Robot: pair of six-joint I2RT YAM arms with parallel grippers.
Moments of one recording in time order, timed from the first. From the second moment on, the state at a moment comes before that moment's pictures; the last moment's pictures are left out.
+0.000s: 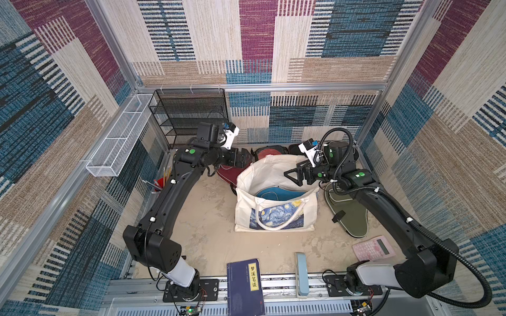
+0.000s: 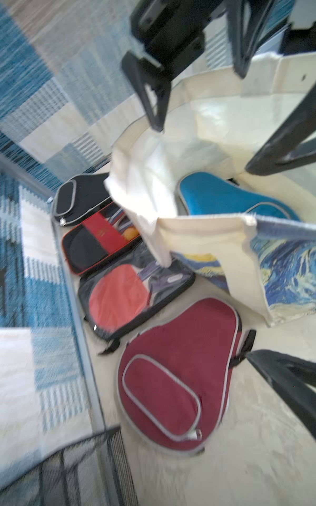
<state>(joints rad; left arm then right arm) -0.35 1.62 1.77 -0.89 0.40 -0.07 0.33 1.33 1.24 -0.47 -0.62 0.05</state>
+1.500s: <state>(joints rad) -0.47 1.14 1.17 -0.39 0.36 -0.13 0.63 1.25 0.95 -0.54 -0.30 -0.01</state>
